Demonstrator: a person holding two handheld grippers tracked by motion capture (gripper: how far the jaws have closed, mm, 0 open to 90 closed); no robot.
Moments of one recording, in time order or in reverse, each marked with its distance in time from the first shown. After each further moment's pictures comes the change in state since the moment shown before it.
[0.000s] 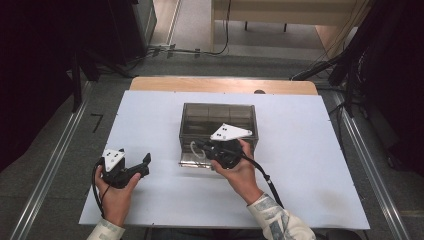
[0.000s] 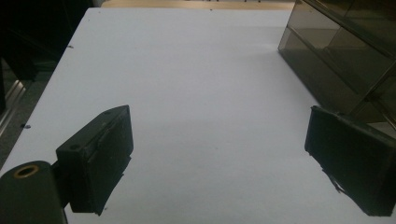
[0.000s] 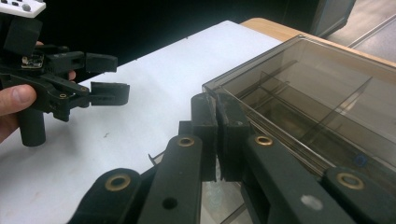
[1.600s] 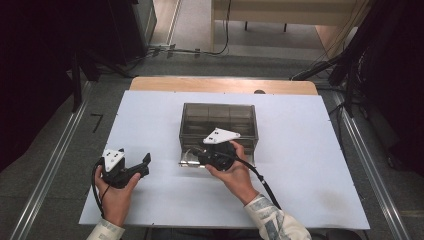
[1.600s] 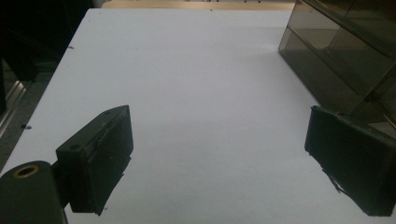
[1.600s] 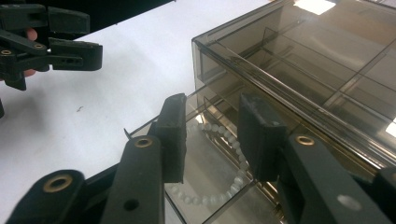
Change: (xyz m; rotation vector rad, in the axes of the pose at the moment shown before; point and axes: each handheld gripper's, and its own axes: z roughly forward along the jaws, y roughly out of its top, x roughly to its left) left arm 0.000 0.000 0.000 0.000 0.002 0.003; right arm 0.000 -0.016 0.027 0.099 -0.047 -0.014
